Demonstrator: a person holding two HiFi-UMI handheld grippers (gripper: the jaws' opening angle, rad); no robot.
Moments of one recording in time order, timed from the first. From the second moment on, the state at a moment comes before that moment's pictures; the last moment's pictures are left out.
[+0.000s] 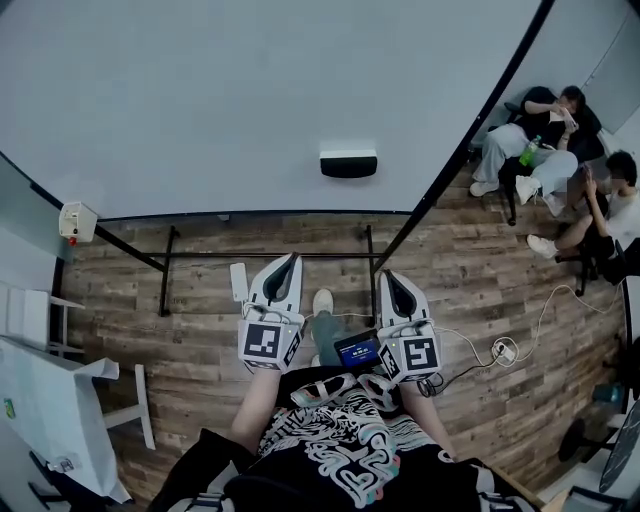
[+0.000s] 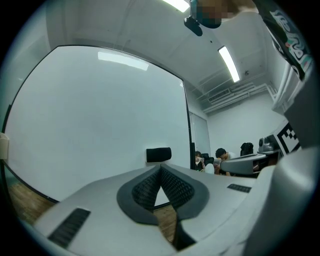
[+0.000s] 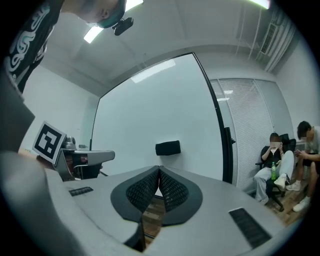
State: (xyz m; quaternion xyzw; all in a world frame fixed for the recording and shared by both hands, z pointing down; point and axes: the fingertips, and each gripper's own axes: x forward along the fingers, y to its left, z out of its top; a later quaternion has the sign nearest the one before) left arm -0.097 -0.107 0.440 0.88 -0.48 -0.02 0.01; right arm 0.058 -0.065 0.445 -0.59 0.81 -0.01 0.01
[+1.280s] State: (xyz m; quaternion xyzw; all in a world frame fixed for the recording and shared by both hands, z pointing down) left arm -0.078 -0.206 0.438 0.90 -0.44 -0.01 0.01; right arm 0.064 -0.166 0.446 -0.60 0.80 0.01 0.00
